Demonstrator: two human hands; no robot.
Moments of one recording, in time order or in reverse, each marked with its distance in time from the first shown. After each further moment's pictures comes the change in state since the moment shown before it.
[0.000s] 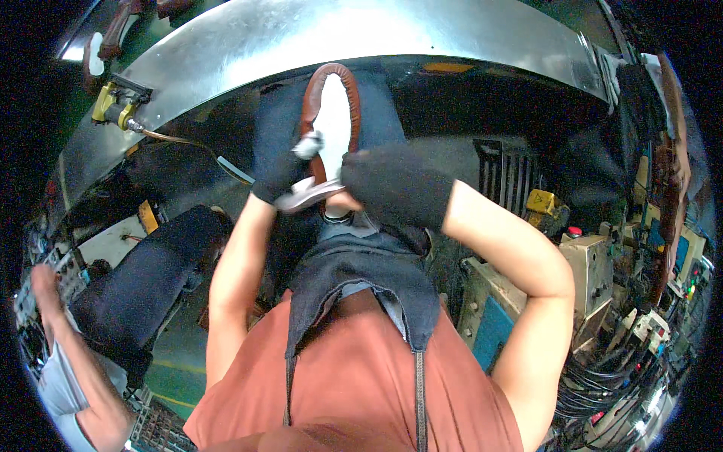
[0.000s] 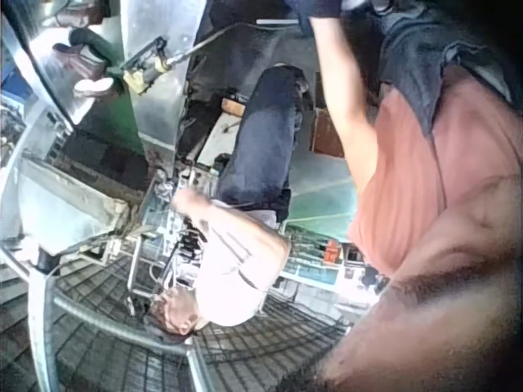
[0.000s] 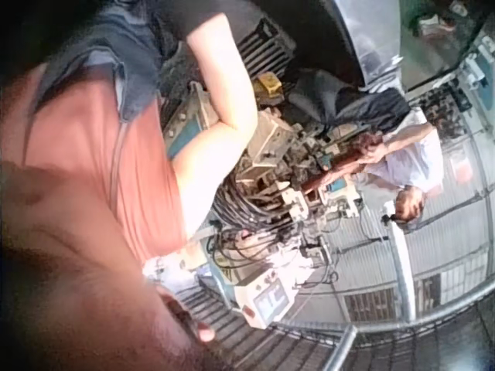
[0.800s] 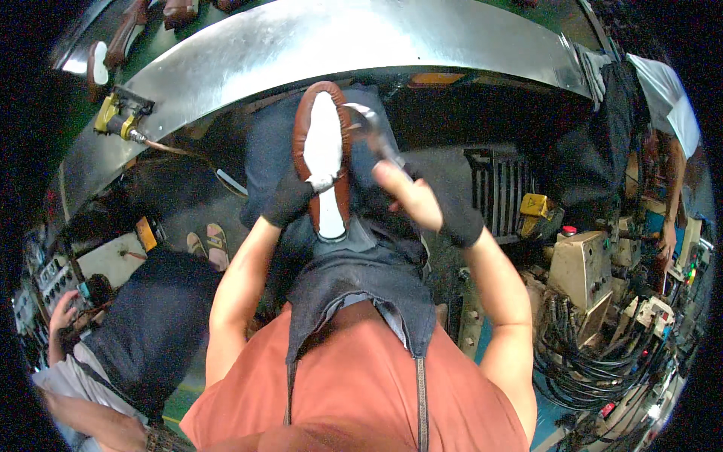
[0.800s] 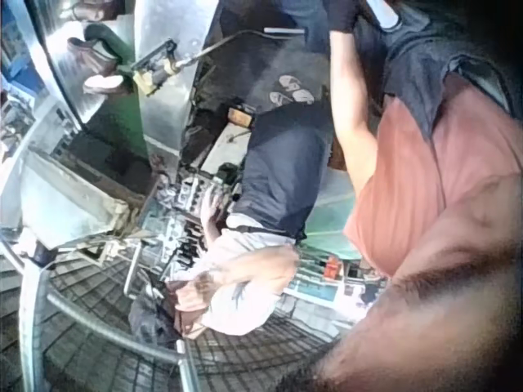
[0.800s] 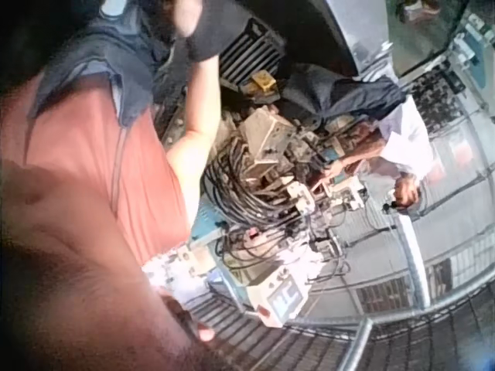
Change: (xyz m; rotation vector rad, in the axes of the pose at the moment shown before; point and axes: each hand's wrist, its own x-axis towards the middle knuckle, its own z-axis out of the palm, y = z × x) left_hand -0.019 0.030 0.030 -0.050 -0.013 -0.194; right_hand -0.059 -0.008 0.016 1.084 0.257 0.784
